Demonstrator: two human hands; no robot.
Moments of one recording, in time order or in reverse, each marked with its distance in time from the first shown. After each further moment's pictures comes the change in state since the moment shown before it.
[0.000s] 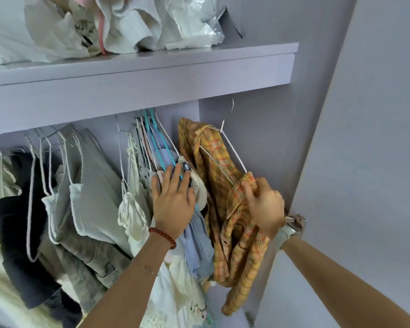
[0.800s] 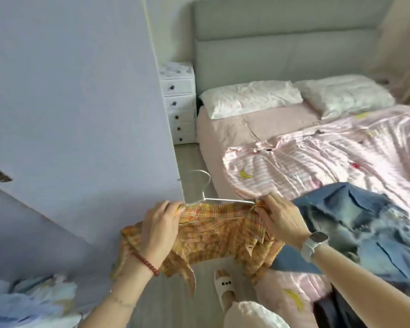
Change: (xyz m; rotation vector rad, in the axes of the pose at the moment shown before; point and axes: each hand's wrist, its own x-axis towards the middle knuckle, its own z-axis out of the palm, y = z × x) left_hand -0.292 0.263 -0.086 -1.023 -0.538 0.985; right_hand -0.514 0.081 -0.290 -0.750 0.208 0.683
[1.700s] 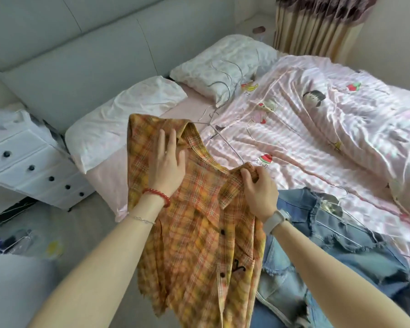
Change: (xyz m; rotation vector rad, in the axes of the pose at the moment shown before) left_hand 0.387 0.328 0.349 -0.158 -0.403 0.276; right_hand 0.110 0.398 -0.037 0.337 0.491 1.079
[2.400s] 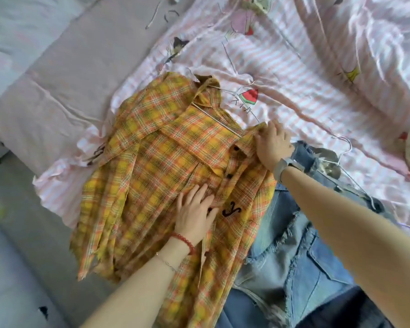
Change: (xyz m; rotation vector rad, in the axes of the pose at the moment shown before) left_hand -0.101 -0.015 0.264 0.158 -0.778 0.044; right_hand 0.132 0.226 0.057 -0.582 -0.289 0.268
